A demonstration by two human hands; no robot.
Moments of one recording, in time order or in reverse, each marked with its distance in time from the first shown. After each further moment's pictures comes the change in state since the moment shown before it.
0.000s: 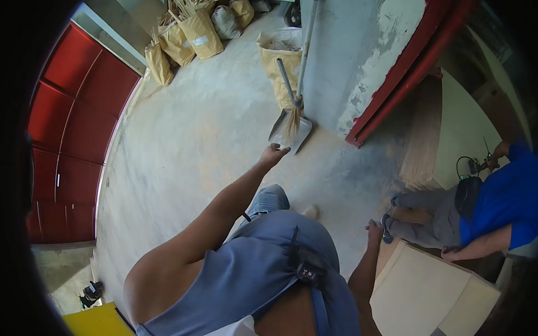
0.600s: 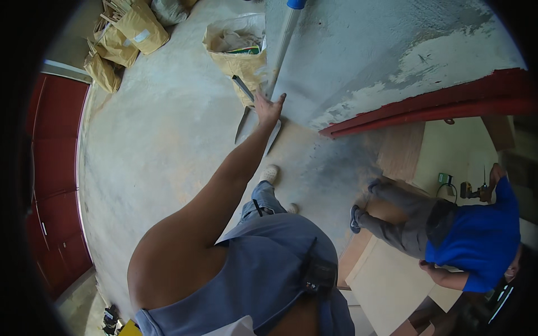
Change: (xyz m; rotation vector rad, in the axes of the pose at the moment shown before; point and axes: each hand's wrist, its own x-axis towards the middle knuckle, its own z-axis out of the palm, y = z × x) left_hand 0.319 0.204 -0.001 -0.178 0.707 0.297; right_hand -0.057 -0.049 0.049 -0.255 -0.067 0.415
